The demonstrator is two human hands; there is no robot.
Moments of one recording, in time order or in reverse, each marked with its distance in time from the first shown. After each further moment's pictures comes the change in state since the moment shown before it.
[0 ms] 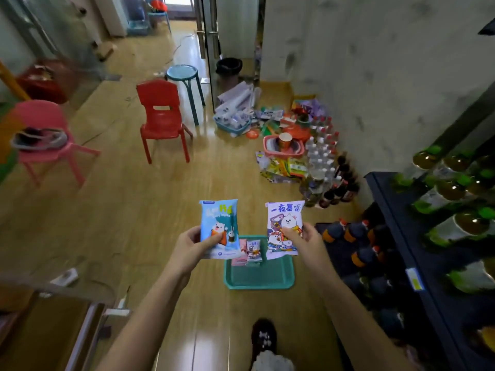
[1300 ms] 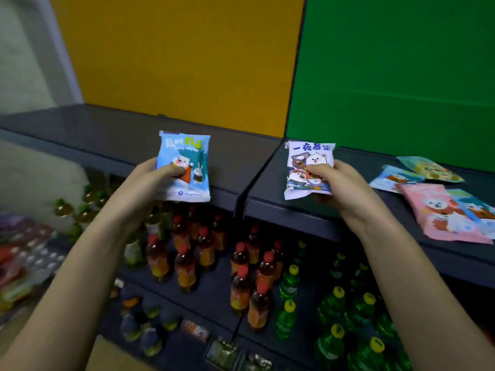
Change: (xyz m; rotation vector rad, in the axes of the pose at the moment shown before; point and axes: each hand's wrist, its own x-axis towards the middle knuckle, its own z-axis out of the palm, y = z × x) left_hand -0.457 0.115 0.478 0.213 -1.170 0.437; right_hand -0.599 -0.059 -0.467 0.152 1.184 -0.294
